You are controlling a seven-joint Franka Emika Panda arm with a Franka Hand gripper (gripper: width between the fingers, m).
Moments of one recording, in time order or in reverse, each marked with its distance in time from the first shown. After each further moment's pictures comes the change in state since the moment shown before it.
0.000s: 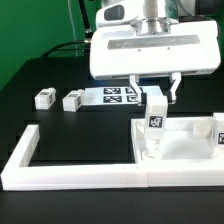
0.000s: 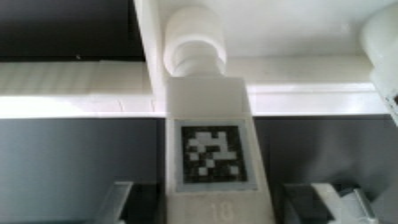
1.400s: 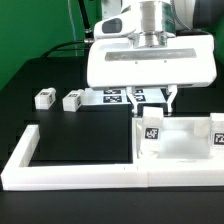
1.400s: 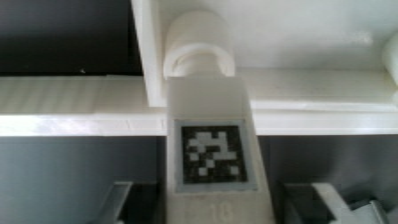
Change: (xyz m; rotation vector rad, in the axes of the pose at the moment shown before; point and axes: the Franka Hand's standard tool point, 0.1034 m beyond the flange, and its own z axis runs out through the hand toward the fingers) arm -0.006 0.004 0.015 -0.018 0.018 -0.001
